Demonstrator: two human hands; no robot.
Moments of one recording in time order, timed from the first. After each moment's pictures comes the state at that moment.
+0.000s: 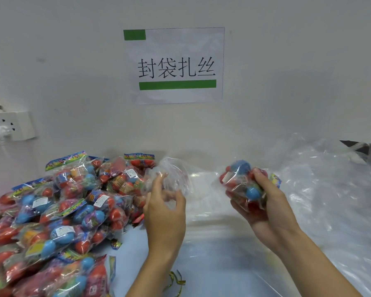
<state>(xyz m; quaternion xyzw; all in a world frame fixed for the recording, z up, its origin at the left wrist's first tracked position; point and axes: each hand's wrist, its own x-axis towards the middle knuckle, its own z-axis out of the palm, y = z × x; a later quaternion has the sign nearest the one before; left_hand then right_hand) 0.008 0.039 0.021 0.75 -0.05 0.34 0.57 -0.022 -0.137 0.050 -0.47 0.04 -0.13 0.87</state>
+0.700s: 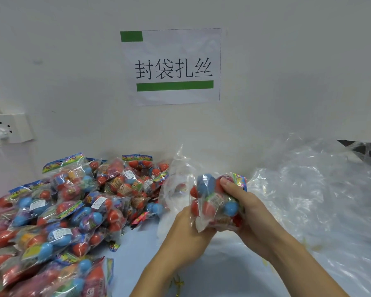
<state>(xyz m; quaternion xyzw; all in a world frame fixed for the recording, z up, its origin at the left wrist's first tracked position) 0.002 0.027 0.013 0.80 -0.28 0.06 0.53 -0.028 -0.120 0.050 -0.59 -0.05 0.00 0.81</state>
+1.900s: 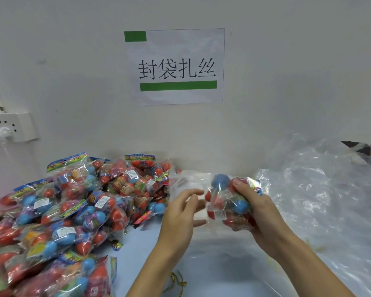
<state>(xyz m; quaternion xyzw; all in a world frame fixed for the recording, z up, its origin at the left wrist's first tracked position) 0.005 0.032 0.023 0.68 -0.15 0.05 0.71 -0.019 -0.131 0.040 -0.60 0.02 -0.09 0.80</state>
